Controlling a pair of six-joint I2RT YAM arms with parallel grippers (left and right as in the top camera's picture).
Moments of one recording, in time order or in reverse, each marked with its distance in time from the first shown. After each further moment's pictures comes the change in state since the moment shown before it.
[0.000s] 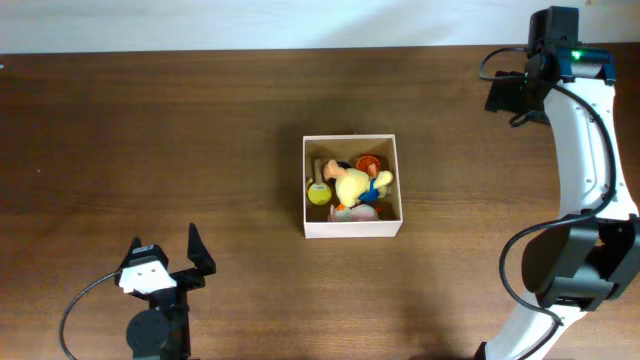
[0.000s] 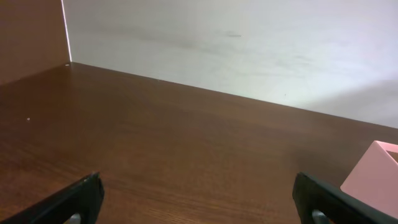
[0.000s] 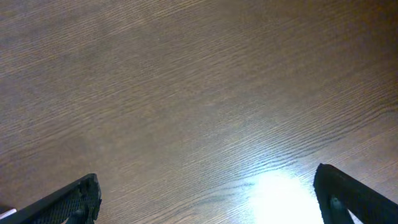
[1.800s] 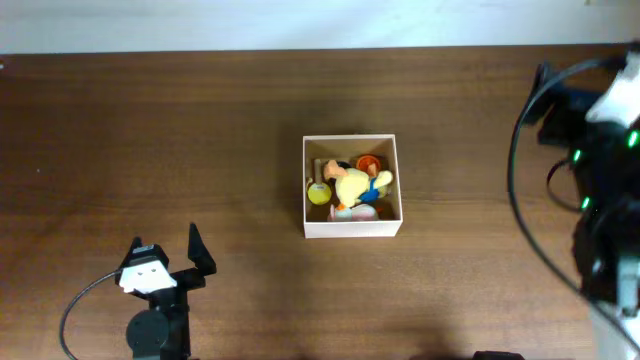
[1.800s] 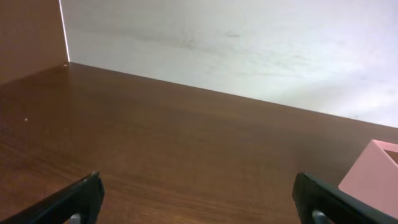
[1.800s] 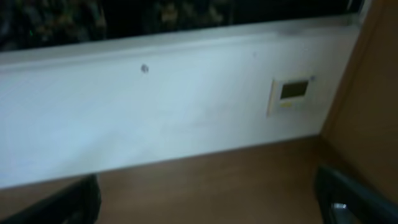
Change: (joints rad) left arm 0.000 -0.001 0.000 -0.002 0.007 0.000; right arm 0.047 -0.955 -0.667 0.699 -0.175 -0.144
